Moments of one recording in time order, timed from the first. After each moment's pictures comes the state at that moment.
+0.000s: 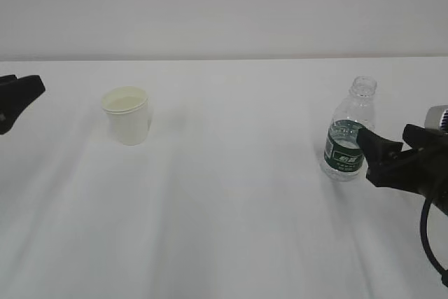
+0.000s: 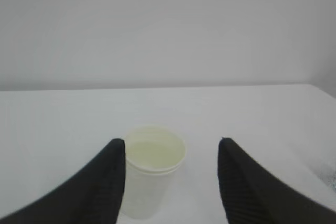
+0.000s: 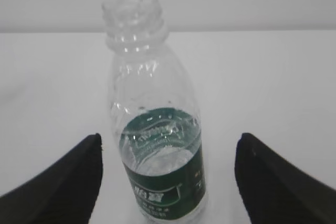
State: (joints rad) left arm 0.16 1.58 -0.40 0.73 -1.15 -0.61; right arm 0.21 1.72 -0.26 0.02 -1.14 0.06
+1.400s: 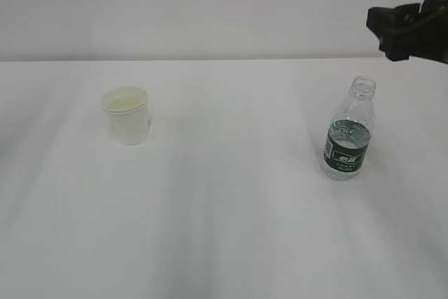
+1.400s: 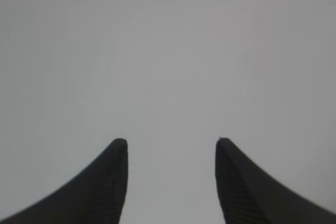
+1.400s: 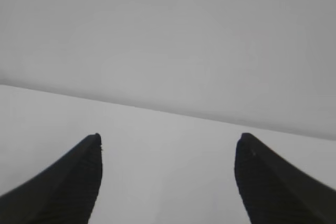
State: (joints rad) left arm 0.16 1.33 -0.75 0.66 -0.97 -1.00; right arm 0.21 1.30 -0.68 0.03 -0.33 -0.08
